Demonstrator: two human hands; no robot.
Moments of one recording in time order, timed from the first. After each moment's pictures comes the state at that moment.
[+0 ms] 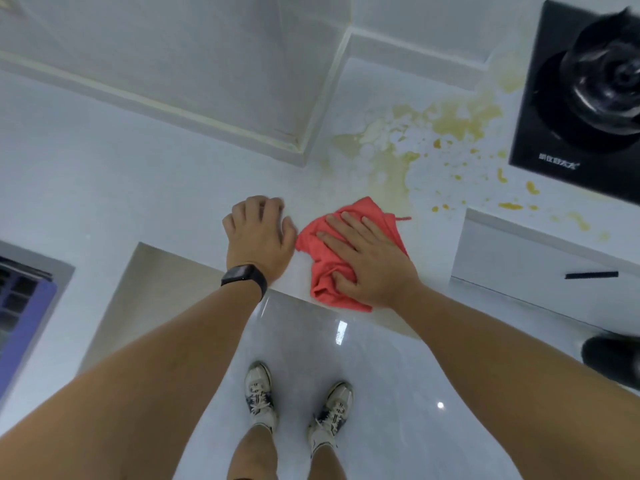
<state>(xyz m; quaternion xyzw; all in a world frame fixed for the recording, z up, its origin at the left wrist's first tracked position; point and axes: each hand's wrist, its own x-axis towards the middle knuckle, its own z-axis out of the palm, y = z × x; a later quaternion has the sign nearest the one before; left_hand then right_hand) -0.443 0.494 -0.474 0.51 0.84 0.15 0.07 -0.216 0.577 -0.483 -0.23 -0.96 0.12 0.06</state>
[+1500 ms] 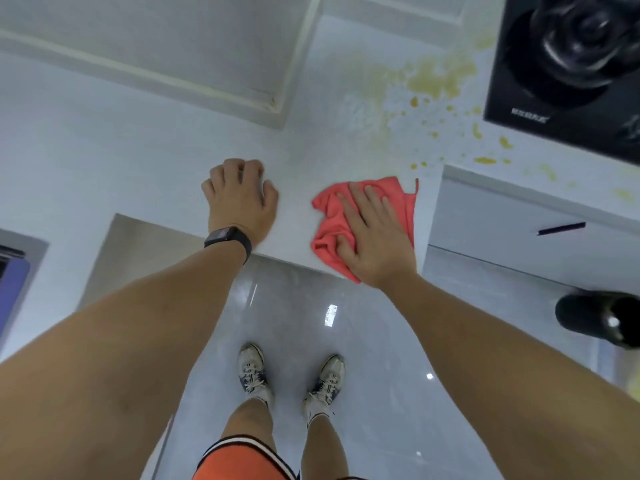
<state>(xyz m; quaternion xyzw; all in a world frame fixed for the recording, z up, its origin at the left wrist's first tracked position) -0.442 0.492 -0.472 0.52 0.84 0.15 0.09 -0.183 0.535 -0.477 -0.41 -0.90 0.14 0.06</state>
